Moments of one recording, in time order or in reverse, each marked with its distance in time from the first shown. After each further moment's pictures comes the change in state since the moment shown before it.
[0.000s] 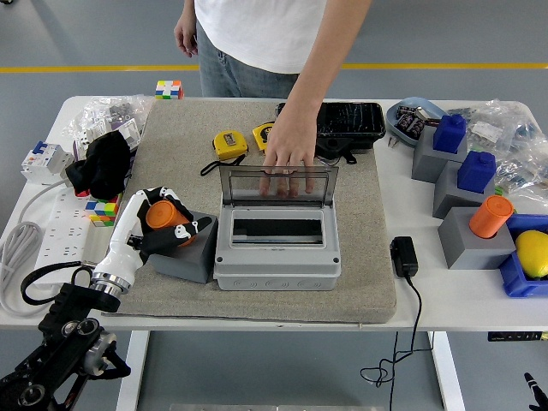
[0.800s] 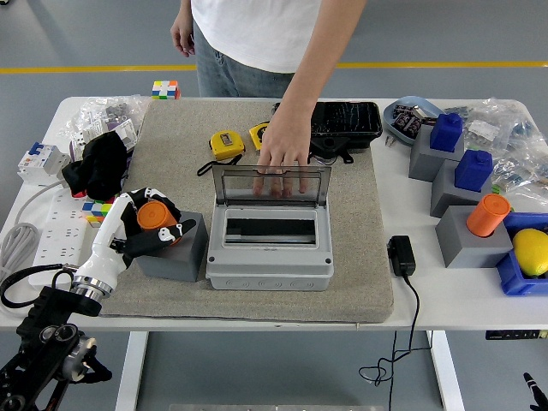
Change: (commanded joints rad) left arm 0.048 0.013 -0.073 -0.039 0.028 -0.074 0.023; right arm -0.001 0.002 0.005 0.000 -0.005 0.001 0.000
